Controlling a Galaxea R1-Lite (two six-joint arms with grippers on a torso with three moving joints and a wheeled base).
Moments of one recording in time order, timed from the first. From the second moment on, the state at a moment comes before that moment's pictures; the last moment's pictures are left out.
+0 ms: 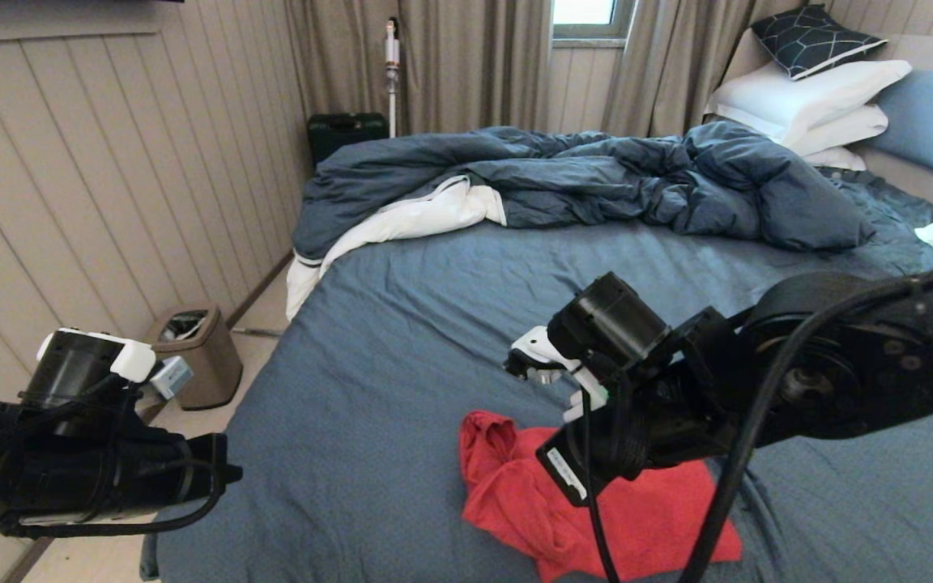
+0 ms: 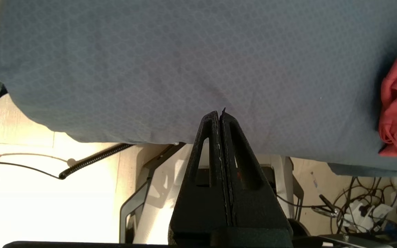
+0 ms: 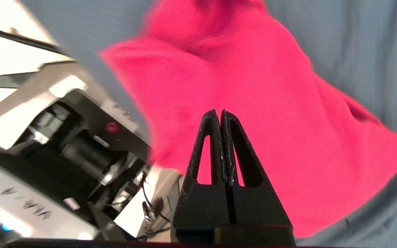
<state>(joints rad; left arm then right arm) -0.22 1.55 -0.60 -0.03 -0.15 -0.38 0.73 1.82 -1.29 0.45 -0.13 0.02</state>
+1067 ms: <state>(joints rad) -0.23 1.56 -0.60 -0.03 -0.15 -0.38 0.82 1.99 -1.26 0.33 -0.13 0.02</state>
